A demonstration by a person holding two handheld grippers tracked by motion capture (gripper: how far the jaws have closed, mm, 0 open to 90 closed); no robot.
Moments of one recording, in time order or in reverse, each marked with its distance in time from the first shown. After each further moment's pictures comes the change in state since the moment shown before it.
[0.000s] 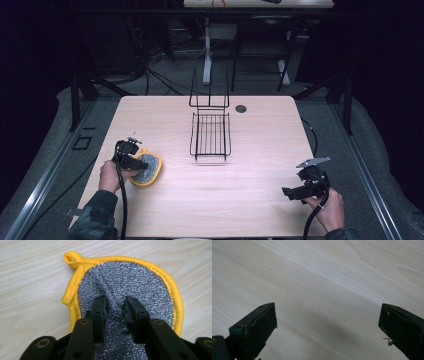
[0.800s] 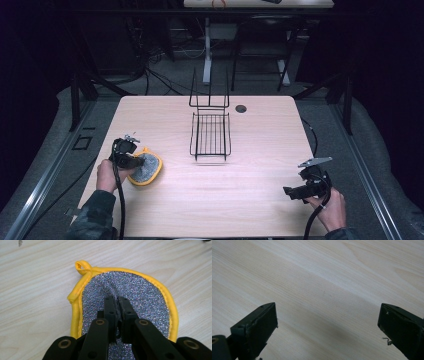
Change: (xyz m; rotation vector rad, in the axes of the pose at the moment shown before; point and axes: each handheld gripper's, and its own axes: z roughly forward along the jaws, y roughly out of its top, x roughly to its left) left arm -0.002 0.000 -0.017 -0.065 0.012 0.045; right arm -0.003 -0.001 -0.003 -0.010 -0.001 0.002
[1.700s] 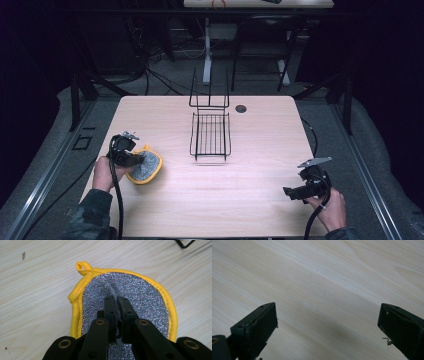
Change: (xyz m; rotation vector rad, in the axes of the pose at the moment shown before) left arm -0.007 0.010 -0.021 -0.017 -0.021 0.049; right arm 0.000 0.000 0.001 0.011 0.002 -0.003
